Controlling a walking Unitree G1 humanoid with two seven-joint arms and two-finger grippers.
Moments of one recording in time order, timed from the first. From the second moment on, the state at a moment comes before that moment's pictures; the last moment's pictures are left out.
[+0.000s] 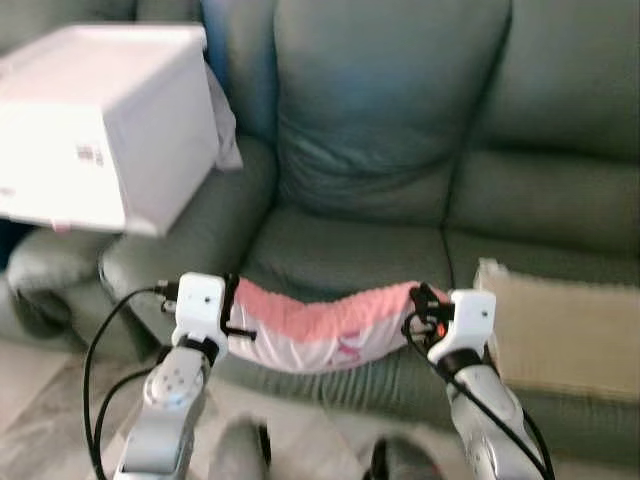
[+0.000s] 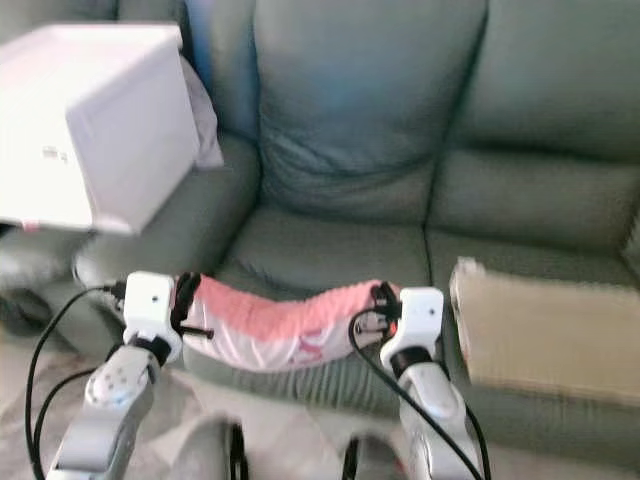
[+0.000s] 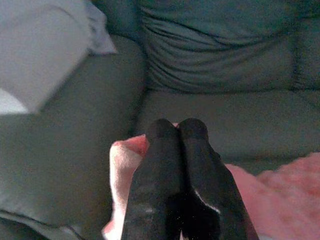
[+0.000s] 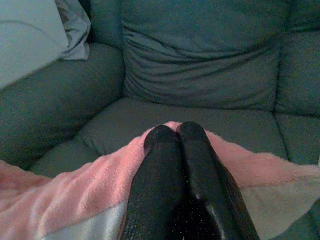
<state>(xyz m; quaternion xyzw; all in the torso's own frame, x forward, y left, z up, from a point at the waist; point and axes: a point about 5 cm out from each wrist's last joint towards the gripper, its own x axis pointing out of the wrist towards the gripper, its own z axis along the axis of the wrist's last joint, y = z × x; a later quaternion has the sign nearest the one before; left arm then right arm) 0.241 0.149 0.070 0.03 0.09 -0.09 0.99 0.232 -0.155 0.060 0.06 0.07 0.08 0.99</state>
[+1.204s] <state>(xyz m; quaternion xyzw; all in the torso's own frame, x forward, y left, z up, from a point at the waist) 0.238 0.144 0.081 -0.02 0.07 -0.12 0.99 0.245 -0.164 0.075 0.04 0.04 0.07 1.00</state>
